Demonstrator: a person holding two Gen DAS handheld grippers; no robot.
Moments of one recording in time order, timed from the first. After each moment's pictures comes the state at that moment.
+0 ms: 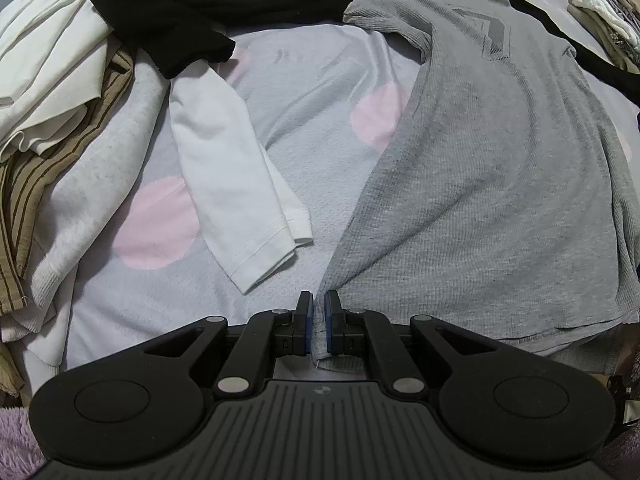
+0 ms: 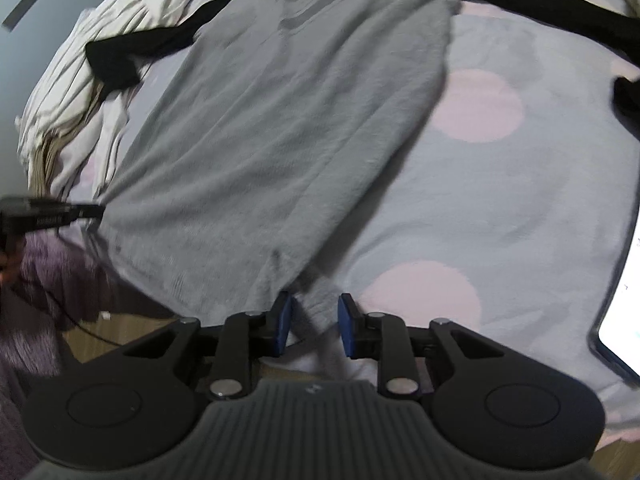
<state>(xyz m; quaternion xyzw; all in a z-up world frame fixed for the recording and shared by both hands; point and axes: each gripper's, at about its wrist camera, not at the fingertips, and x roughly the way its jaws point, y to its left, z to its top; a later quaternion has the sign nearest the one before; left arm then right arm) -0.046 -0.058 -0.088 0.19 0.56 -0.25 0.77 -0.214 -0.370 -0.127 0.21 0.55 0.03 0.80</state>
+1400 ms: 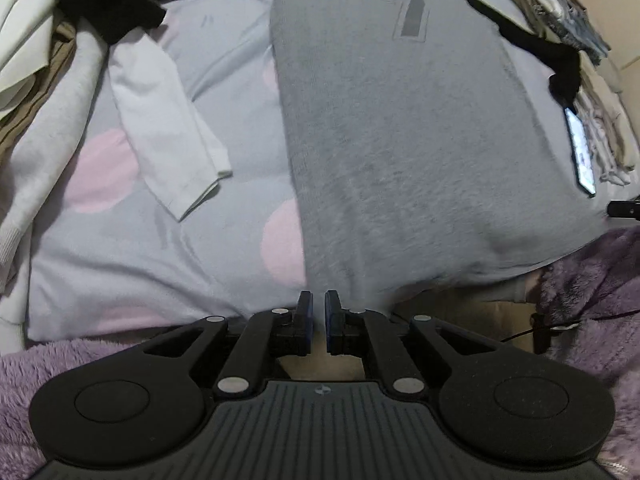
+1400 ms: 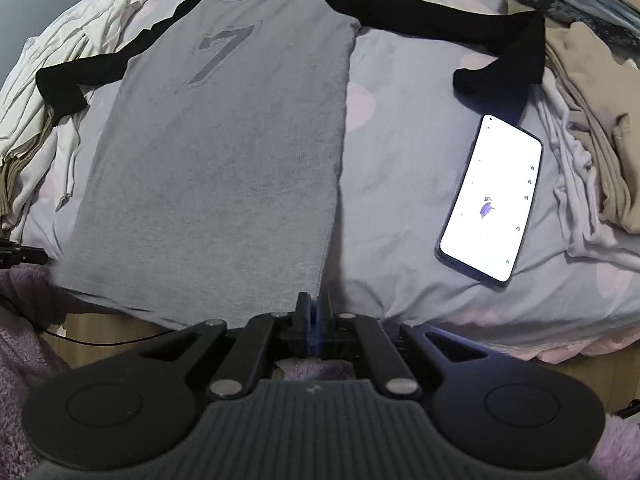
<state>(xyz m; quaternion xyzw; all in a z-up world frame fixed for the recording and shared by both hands) -0.057 -0.050 -0.050 0.15 0.63 -0.36 0.68 -0.284 -0.408 -0.053 0.20 0.57 -0.10 0.79</state>
